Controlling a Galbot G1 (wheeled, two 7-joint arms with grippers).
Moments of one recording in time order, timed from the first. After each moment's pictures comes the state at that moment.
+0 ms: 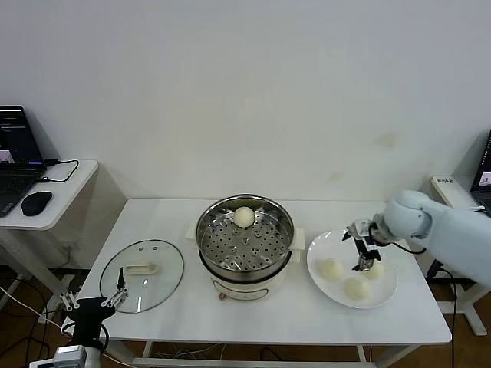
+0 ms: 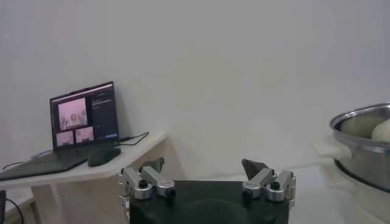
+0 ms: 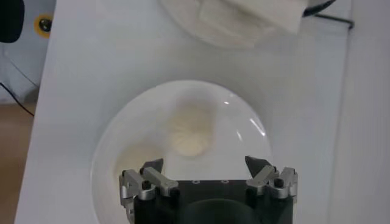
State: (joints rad) left arm 1.74 -1.20 -0.68 -2.16 -0.17 0.01 -0.31; right arm 0.15 0.59 -1.04 1.47 0.03 -0.33 -0.93
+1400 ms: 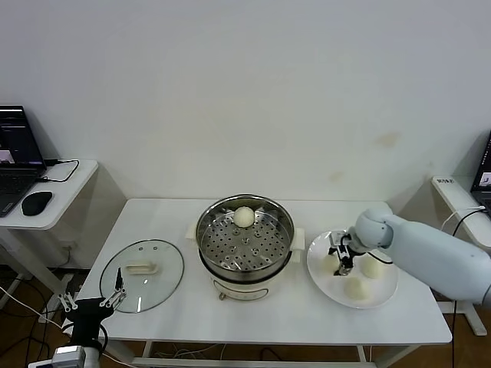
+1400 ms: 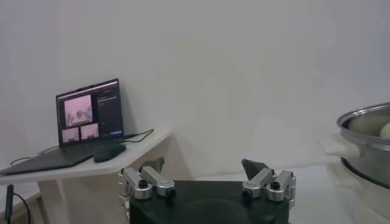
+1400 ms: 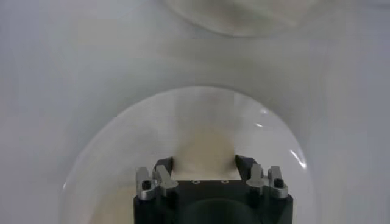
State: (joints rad) left arm 1.74 -1.21 -0.68 -2.16 -0.17 0.01 -0.31; right arm 0.11 0.69 -0.97 1.36 0.01 -0.35 -0.95
